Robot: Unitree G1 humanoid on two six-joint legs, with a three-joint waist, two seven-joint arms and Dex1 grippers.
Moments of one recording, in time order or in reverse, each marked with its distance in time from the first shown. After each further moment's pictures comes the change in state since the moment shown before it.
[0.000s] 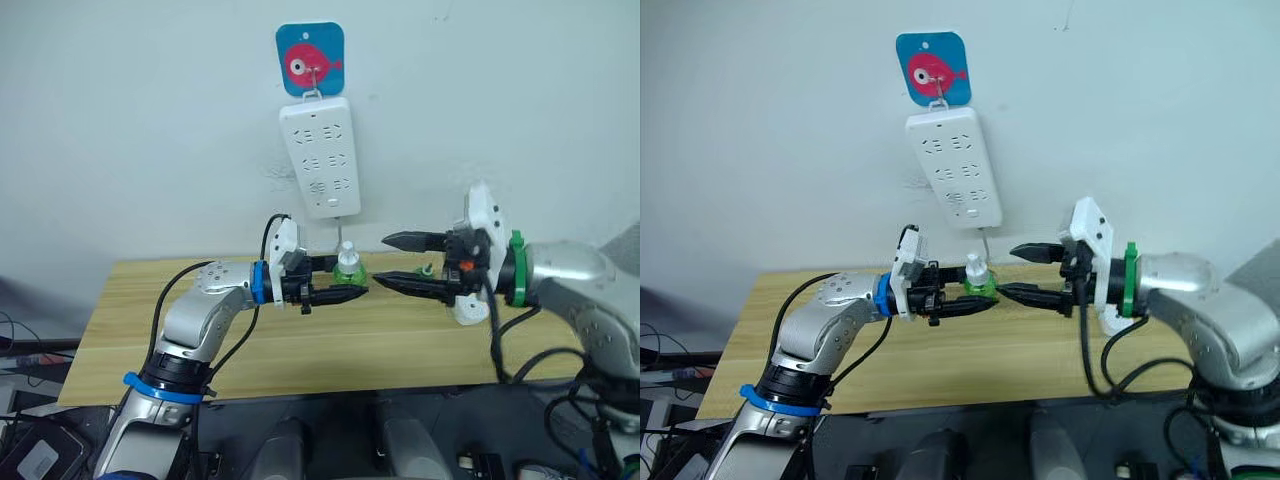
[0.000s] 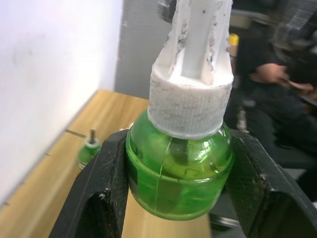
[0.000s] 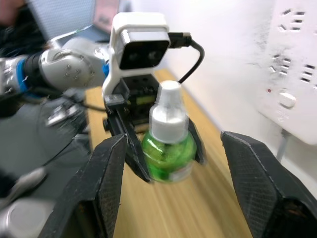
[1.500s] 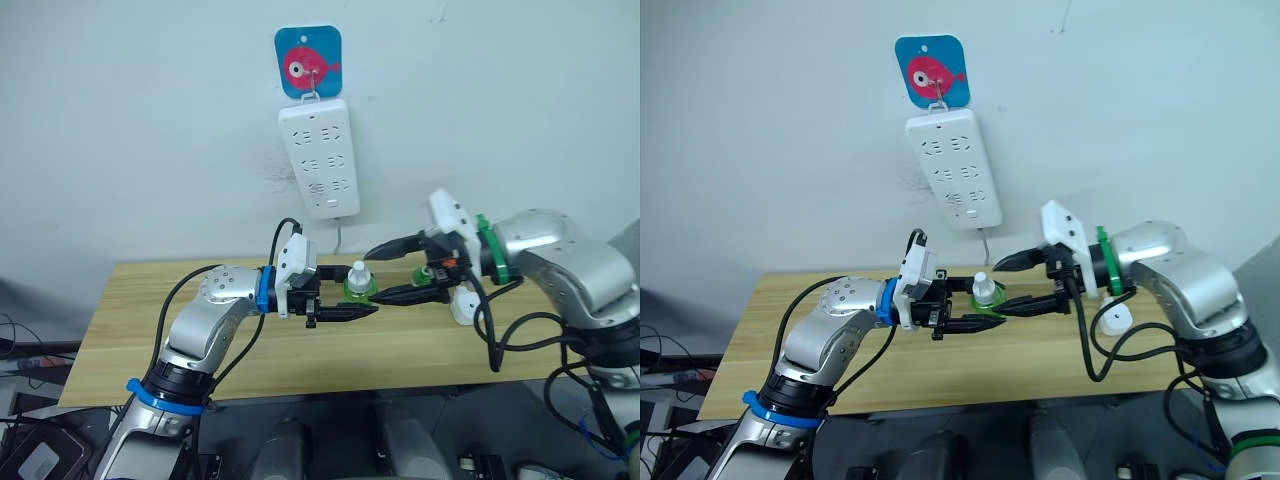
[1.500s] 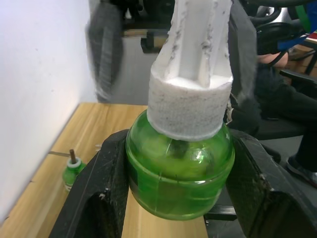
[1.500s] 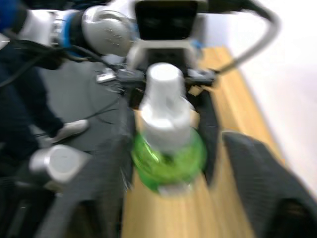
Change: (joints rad) left arm 0.052 0.016 -0.041 -0.078 0.032 -0.089 -0.065; right arm -0.216 -0.165 0.190 0.308 -0.120 -0.170 0.443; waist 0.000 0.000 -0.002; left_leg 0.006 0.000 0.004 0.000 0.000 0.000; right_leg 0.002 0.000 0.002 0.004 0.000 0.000
